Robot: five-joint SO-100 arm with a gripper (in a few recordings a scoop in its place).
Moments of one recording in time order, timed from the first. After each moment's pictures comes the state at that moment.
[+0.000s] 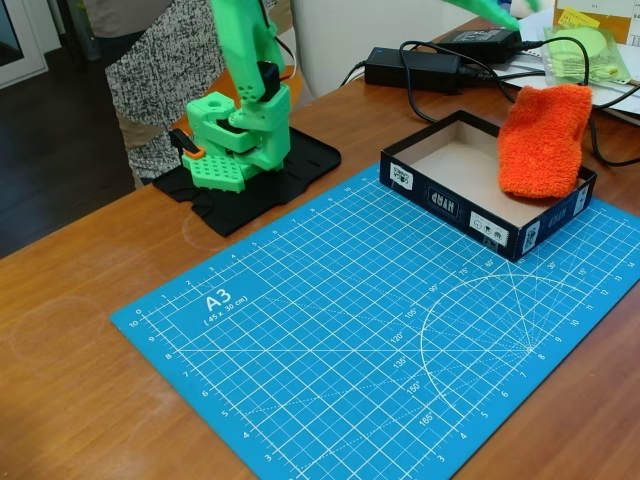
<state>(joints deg) -17.2 113.3 80.9 69.0 5.8</state>
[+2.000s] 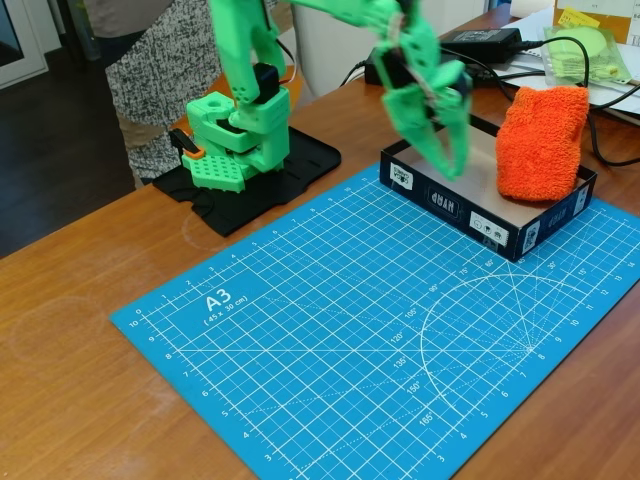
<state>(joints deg) -6.8 124.0 124.3 51.2 -1.2</state>
